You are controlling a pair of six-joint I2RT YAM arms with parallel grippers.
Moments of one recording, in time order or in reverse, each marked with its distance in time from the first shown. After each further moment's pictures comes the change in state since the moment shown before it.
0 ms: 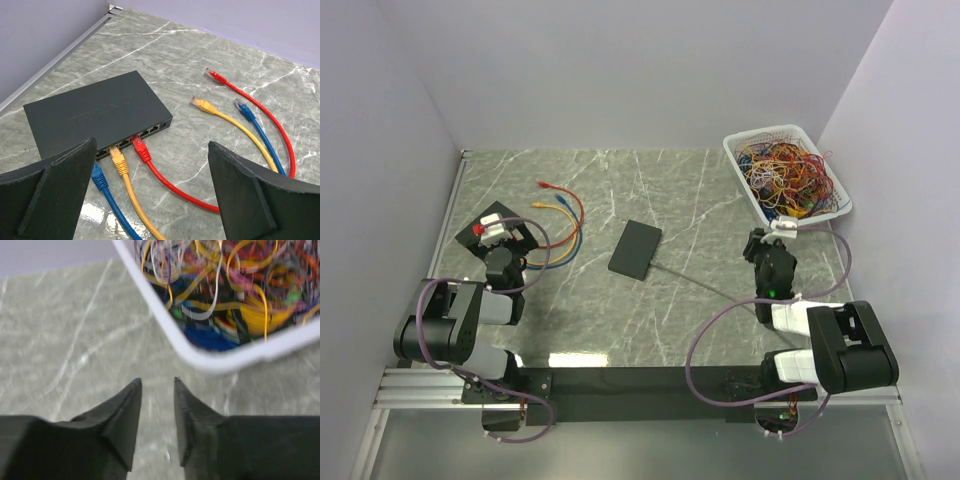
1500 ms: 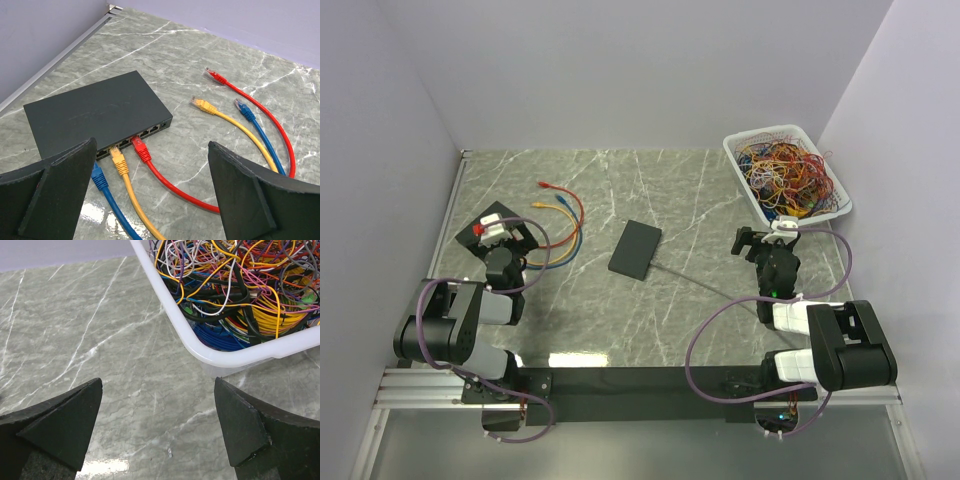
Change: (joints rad) left arm 0.000 0.000 0.000 0.000 0.000 0.000; right arm -0.033 0.003 -0.057 0.077 -0.106 -0.015
